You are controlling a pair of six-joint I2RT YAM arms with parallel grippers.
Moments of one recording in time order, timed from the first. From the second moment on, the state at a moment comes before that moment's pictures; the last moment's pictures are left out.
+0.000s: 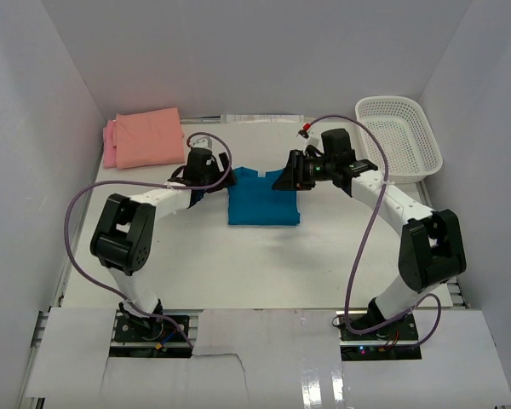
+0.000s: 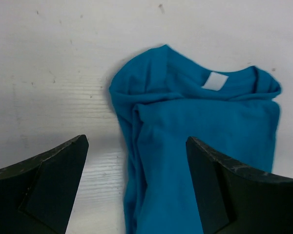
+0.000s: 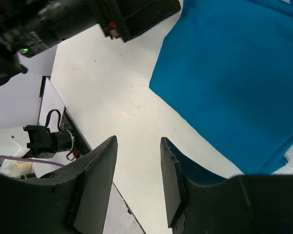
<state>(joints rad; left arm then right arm) -0.37 1.77 1.06 0.10 -0.03 -0.54 0.41 1.62 1.22 -0.25 -0.72 0.44</state>
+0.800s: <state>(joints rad) -0.37 2.08 1.32 0.04 0.13 -0.52 0.38 1.53 1.16 -0.36 -0.62 0.38</state>
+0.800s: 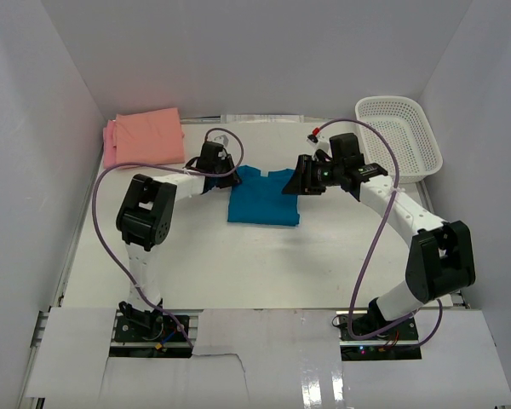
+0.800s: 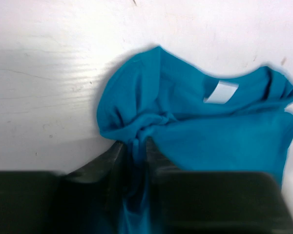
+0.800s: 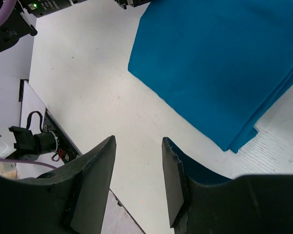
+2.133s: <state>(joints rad) -0.05 2.27 2.13 -0.35 0.36 -0.38 0.37 1.38 1.06 -0.36 -0.65 0.38</state>
